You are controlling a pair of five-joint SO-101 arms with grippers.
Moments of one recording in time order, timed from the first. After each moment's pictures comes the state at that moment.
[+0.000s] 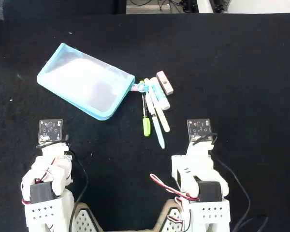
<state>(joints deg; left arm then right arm) -16.6 -104.2 96.2 71.3 -10.9 -1.6 -103.1 97.0 74.5 -2.8</state>
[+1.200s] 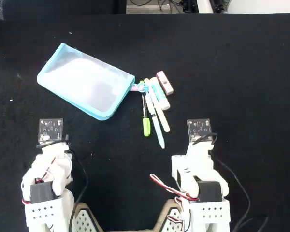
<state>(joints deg) -15.9 -104.2 96.2 68.0 -10.9 -1.6 -103.1 97.0 74.5 -2.8</state>
